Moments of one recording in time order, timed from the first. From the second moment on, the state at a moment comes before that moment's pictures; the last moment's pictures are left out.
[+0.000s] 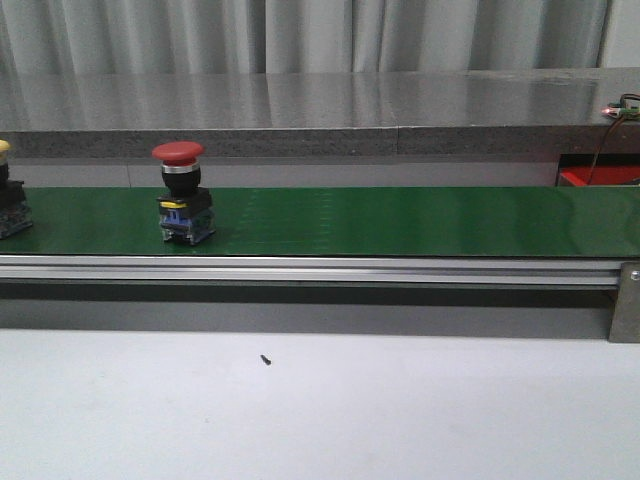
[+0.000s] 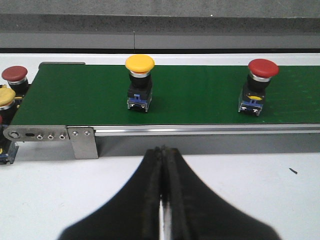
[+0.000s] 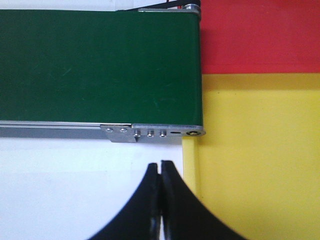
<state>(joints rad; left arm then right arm) 0.06 0.27 -0.37 -0.35 0.58 0.26 0.00 0.87 -0.73 -0.04 0.69 0.11</state>
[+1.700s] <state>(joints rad) 0.06 0.27 -0.37 -0.35 0.58 0.26 0.50 1.78 -1.68 0.18 1.07 -0.33</state>
